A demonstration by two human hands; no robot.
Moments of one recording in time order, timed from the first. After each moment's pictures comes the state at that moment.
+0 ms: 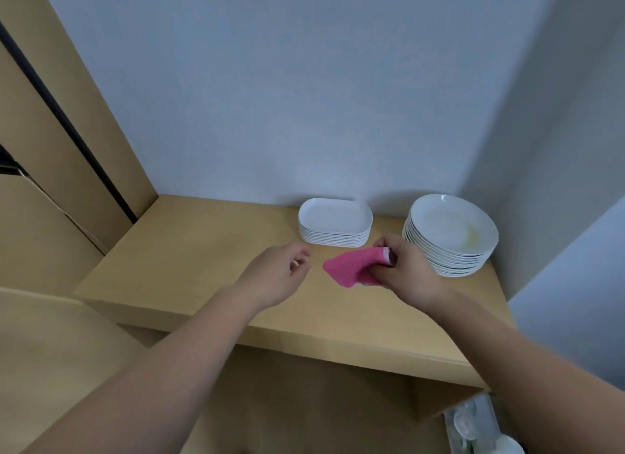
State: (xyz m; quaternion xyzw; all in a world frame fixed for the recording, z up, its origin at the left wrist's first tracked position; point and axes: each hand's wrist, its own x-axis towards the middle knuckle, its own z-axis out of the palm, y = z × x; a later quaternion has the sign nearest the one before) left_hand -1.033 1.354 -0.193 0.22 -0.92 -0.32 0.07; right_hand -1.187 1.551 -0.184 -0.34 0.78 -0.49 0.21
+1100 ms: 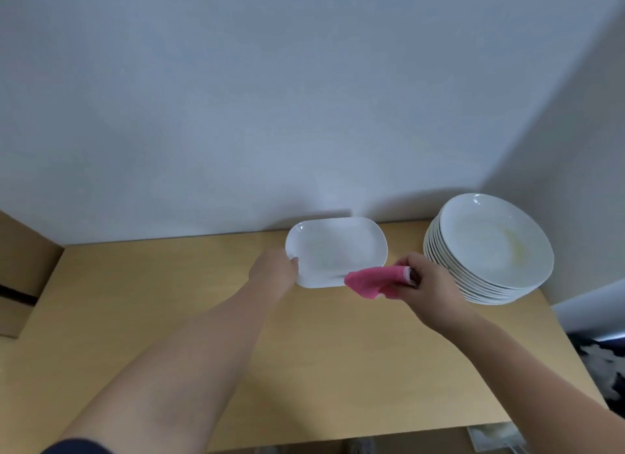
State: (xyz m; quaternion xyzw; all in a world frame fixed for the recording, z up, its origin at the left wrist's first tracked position) left_hand -1.239 1.178 -0.310 0.34 -0.91 -0.23 -0.11; right_hand -1.292 1.446 -0.248 -0.18 0.87 -0.42 0.18
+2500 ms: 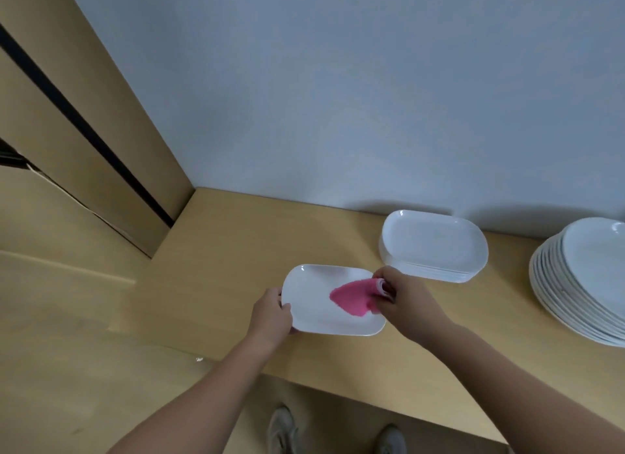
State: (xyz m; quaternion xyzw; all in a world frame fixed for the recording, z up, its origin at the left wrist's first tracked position) left_hand -1.017 1.149 -0.328 0.52 -0.68 -0.52 0.06; right_hand -1.192 1.322 -0.272 -0.35 0.83 -0.33 0.27
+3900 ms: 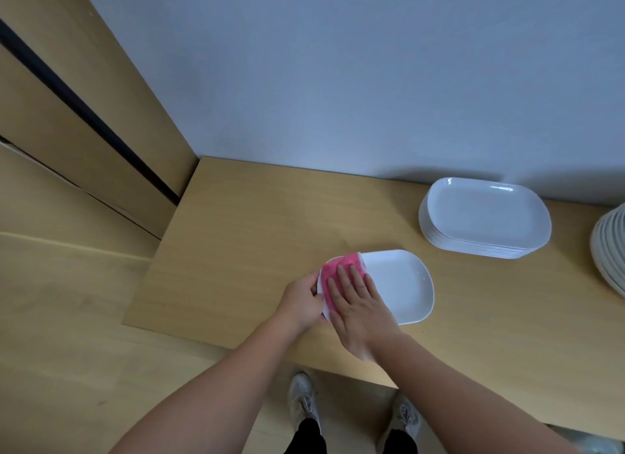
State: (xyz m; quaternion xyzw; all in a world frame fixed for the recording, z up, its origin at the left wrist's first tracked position) left_hand -1.012 1.109 -0.371 0.41 -0.67 -0.62 -0.04; right_hand -1.095 1.234 -0.387 -0.55 0.81 0.03 0.21
